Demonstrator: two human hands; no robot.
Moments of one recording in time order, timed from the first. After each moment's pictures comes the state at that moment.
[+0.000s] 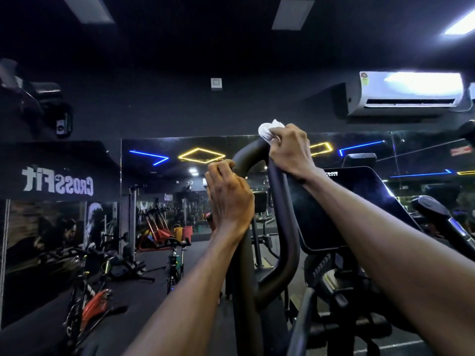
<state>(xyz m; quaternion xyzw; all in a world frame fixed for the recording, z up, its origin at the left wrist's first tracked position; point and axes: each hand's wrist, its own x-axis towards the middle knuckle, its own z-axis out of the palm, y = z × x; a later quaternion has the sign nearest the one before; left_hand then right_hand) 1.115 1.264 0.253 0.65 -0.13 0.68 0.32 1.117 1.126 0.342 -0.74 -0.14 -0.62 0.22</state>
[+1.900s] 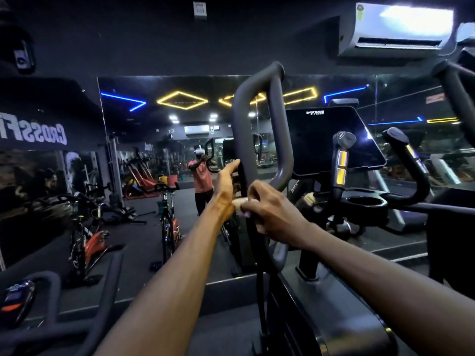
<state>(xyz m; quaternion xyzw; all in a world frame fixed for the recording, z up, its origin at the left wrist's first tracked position) 1.060 1.313 0.138 0.58 -0.18 0.07 0.79 1.013 1.177 0.091 -0.78 -0.40 -0.47 0.06</state>
